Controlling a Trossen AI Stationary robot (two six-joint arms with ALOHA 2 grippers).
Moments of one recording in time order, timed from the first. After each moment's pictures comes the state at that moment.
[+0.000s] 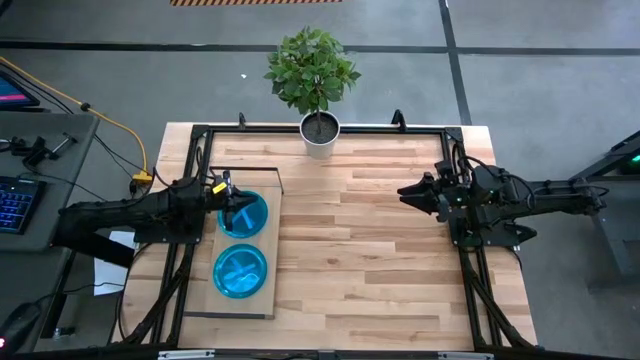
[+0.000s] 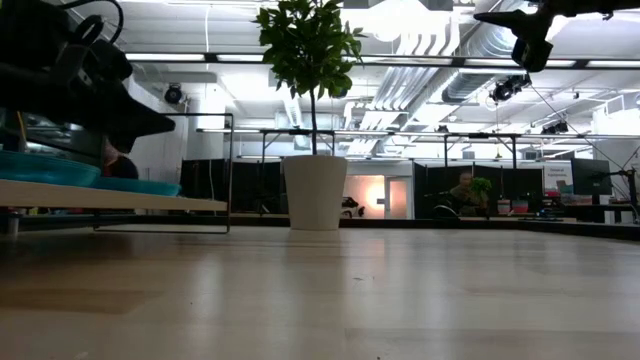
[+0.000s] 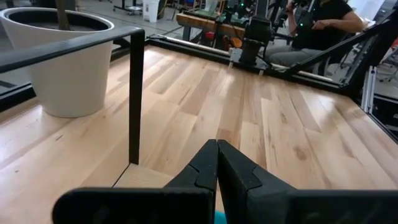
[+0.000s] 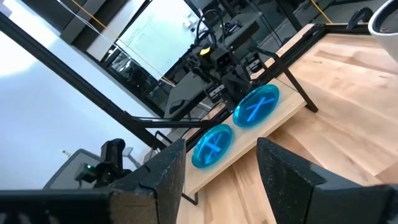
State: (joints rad) left arm 0.20 0.20 0.01 0.01 0.02 -0.18; right arm 0.05 0.48 0.50 -0.07 0.04 0.76
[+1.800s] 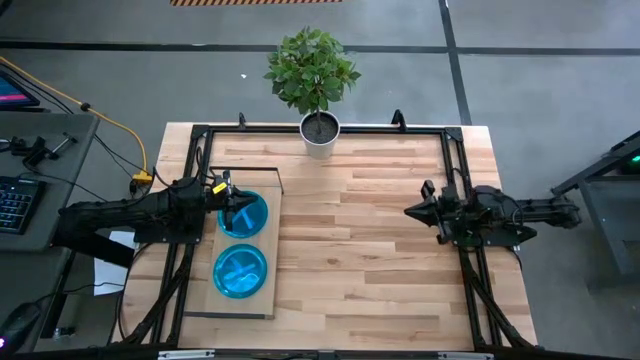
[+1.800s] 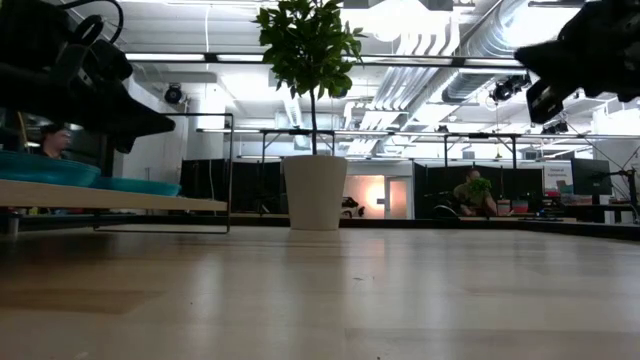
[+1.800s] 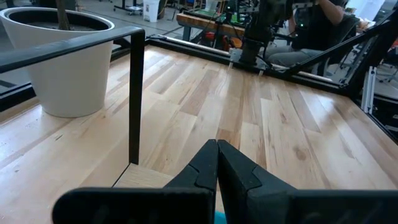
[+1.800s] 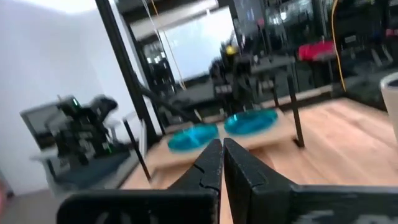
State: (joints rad) left arm 0.20 0.20 0.01 0.01 0.01 -0.18; right arm 0.05 0.00 0.01 0.14 -0.05 0.29
